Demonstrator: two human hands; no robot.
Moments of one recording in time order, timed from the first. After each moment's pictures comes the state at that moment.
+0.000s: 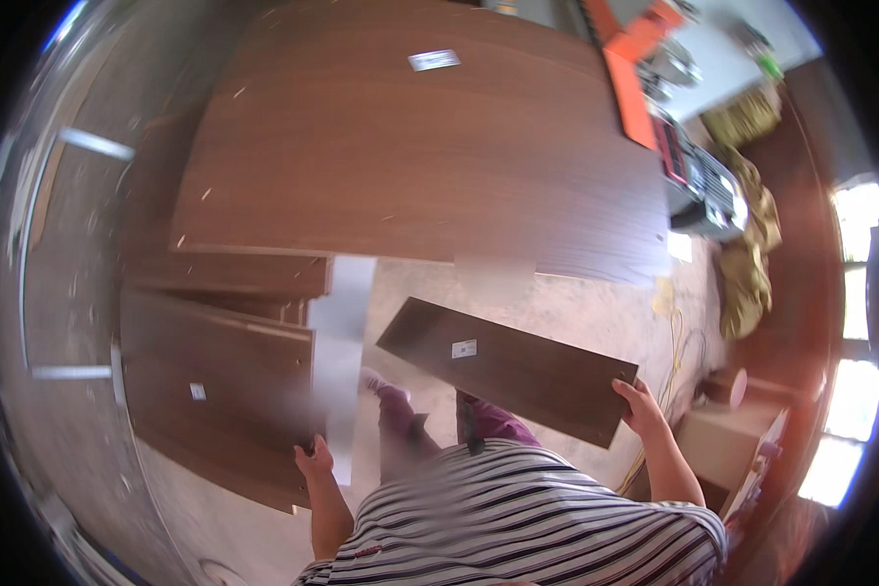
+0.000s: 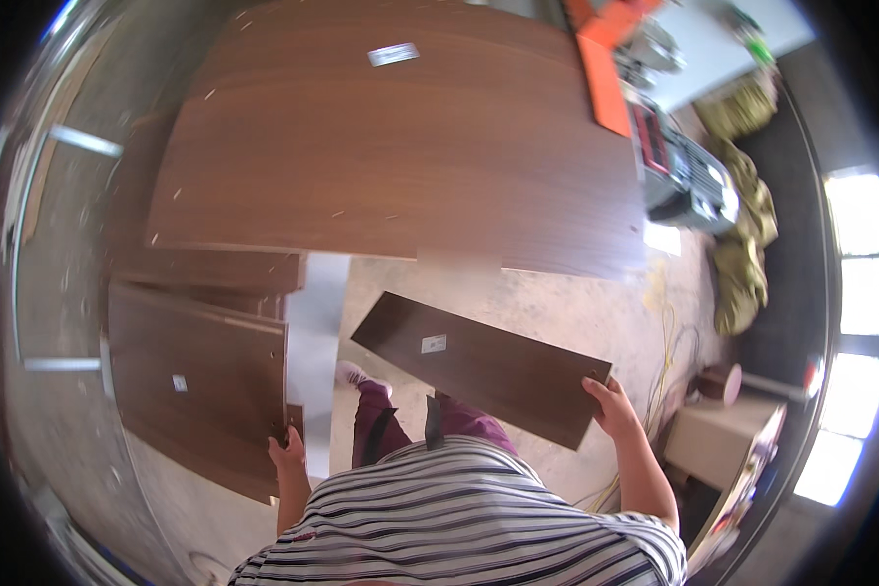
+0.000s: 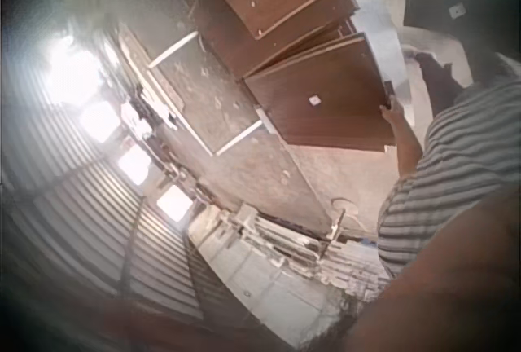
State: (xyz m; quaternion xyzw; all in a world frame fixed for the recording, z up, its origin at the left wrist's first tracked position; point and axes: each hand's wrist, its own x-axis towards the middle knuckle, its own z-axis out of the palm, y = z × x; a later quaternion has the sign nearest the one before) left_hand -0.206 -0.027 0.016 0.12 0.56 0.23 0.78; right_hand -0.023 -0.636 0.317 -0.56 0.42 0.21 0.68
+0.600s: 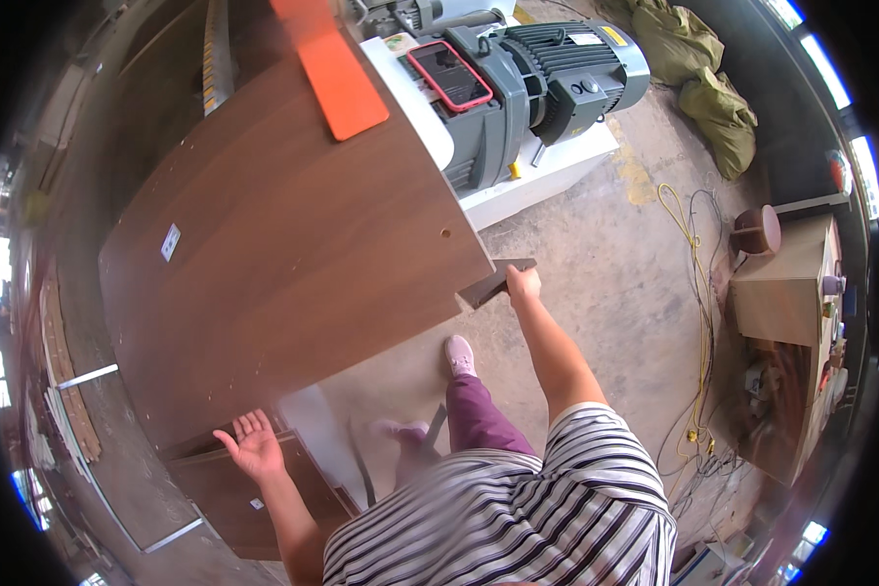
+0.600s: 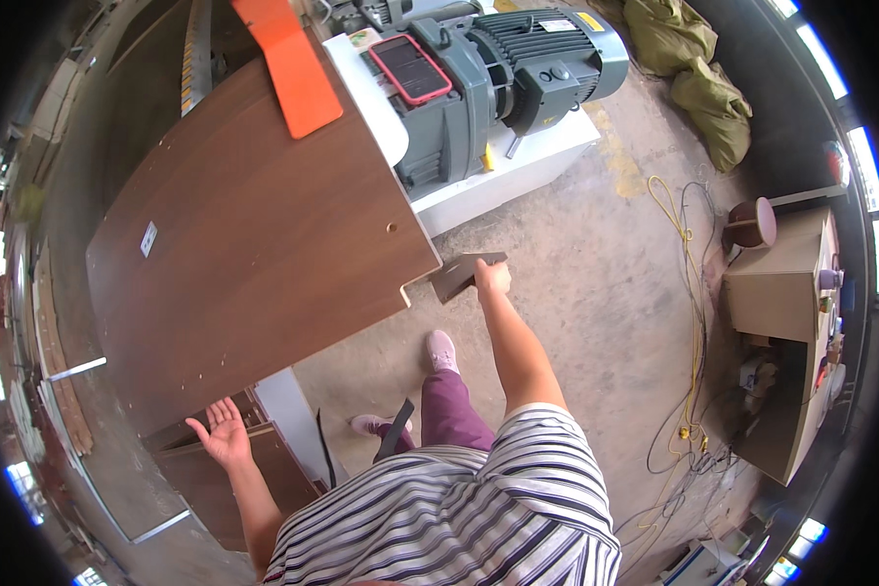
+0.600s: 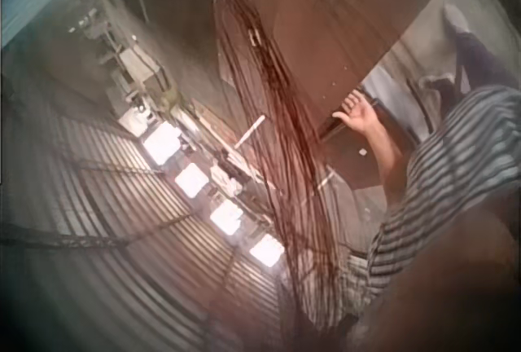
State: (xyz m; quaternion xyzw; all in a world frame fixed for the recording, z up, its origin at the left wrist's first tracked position) left_hand 0.154 -0.245 0.265 0.24 0.27 0.05 0.93; right_hand 0.124 -0.777 0.033 -0.60 0.67 -0.01 0.43
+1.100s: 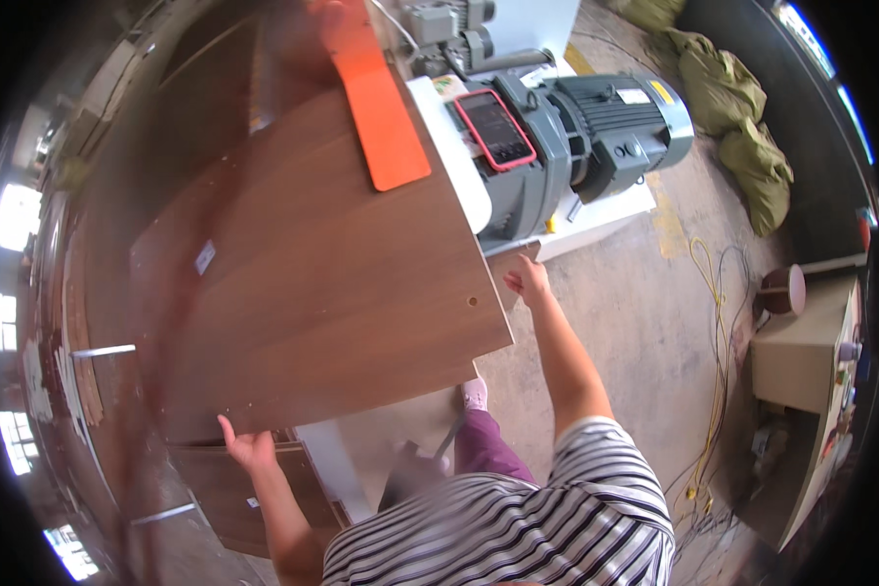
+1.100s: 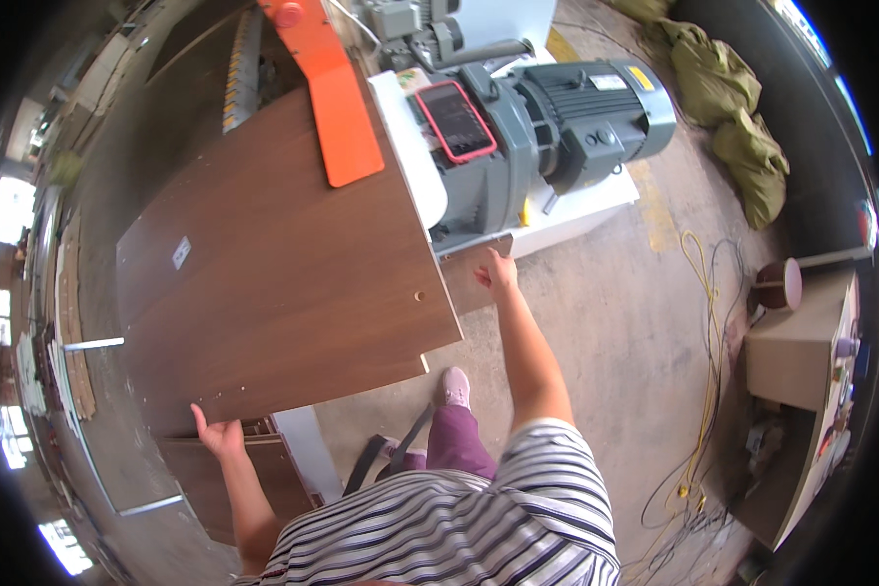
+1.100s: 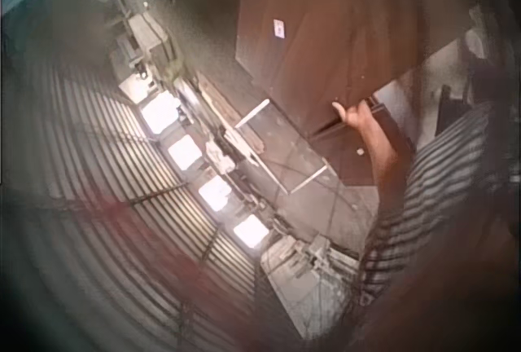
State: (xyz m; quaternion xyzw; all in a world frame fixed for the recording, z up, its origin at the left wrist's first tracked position) left_hand 0.203 -0.288 0.303 0.27 0.29 0.04 0.91; right_hand 0.238 -0.829 0.055 -0.43 0.52 -0.02 0.74
